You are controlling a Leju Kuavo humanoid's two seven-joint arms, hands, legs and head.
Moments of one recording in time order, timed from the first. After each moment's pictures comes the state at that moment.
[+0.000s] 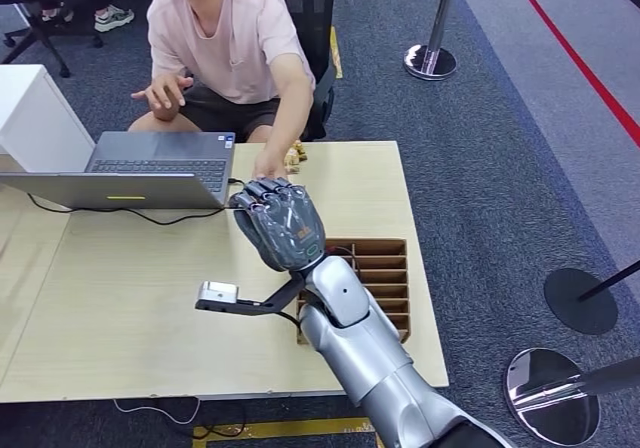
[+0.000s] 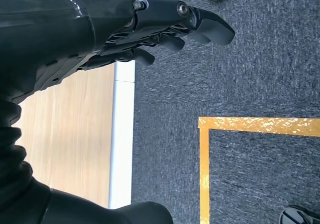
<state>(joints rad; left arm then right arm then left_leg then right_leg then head) -0.09 -0.01 1.27 -0.26 -1.35 0.09 0.01 -0.49 0.34 0.42 -0.98 1.32 -0.69 -0.47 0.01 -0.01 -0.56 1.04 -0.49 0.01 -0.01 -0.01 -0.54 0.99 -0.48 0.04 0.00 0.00</state>
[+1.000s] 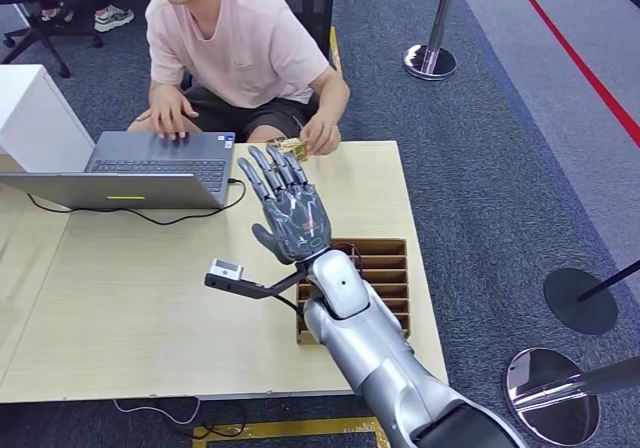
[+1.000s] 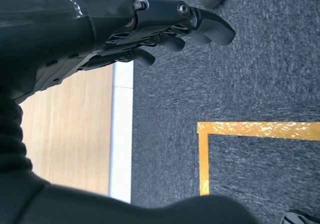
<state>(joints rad) -0.08 0.00 1.27 -0.25 -1.36 0.09 -0.01 -0.55 0.34 0.36 -0.82 1.42 -0.69 -0.32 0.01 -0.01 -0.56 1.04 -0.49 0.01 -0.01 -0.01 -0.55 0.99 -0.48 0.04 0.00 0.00</state>
